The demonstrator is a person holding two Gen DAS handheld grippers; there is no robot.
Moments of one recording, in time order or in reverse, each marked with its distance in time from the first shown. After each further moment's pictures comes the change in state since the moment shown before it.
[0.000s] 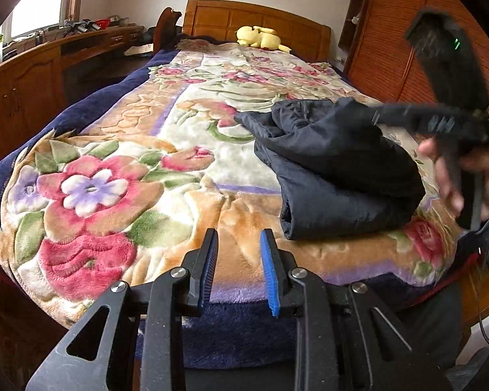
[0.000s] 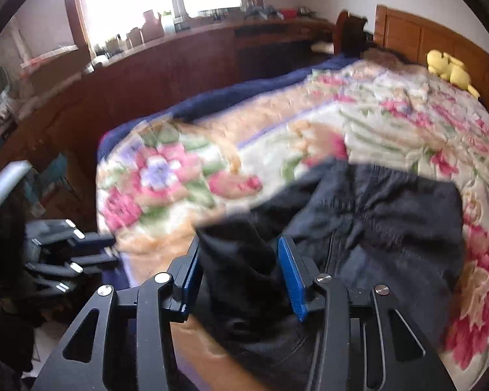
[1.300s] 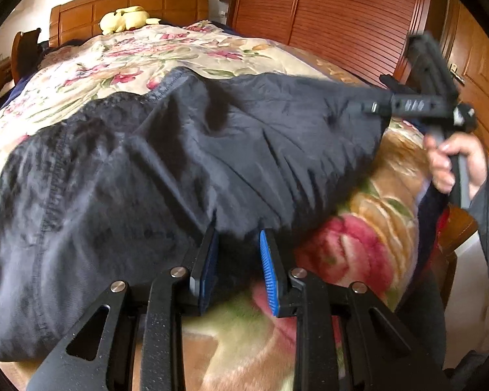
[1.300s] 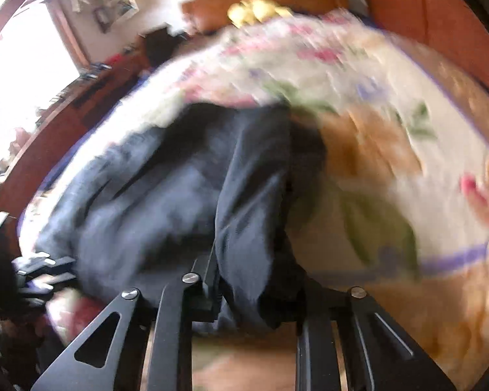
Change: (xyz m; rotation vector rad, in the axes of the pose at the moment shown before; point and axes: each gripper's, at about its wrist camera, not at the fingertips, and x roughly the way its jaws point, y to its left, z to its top) left arm 0.122 -0.246 0.027 0.330 0.143 -0.301; right arm -0.204 -0.220 -0.256 0.566 -0.091 -0.312
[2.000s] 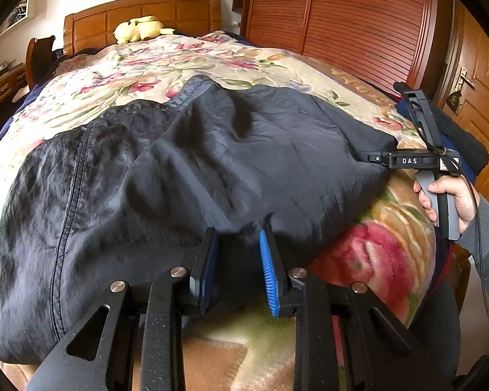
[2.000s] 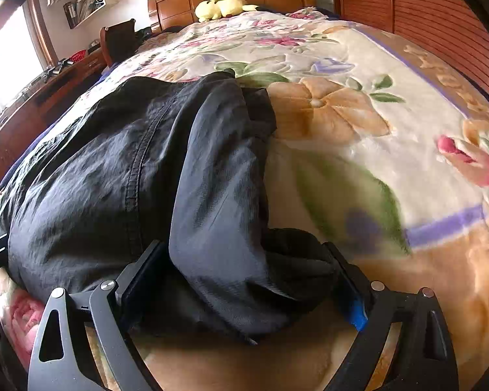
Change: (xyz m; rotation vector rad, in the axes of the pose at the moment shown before) left arm 0.005 0.006 -0.003 -0.001 -0.048 0.069; right arm 0.048 -0.033 -0.049 0.048 0.019 -0.199
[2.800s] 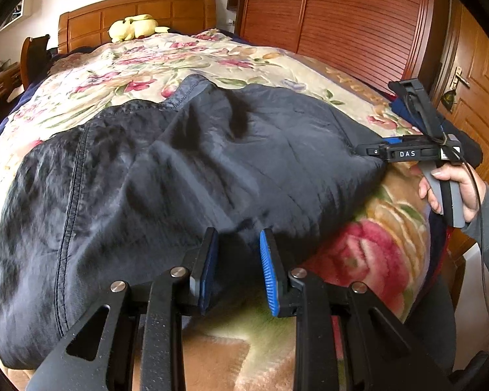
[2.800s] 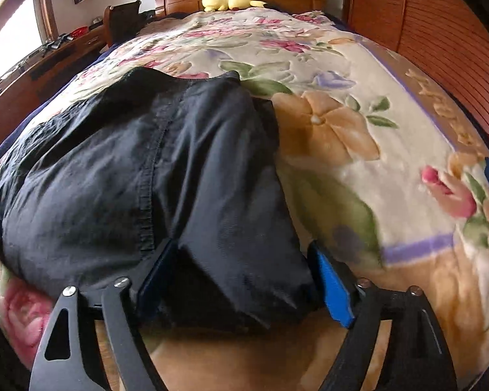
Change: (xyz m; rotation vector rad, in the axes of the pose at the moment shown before) left arm -0.003 0.006 0.001 0.009 0.013 -0.030; right arm -0.016 0.018 0.020 -0.085 0.038 -0.087
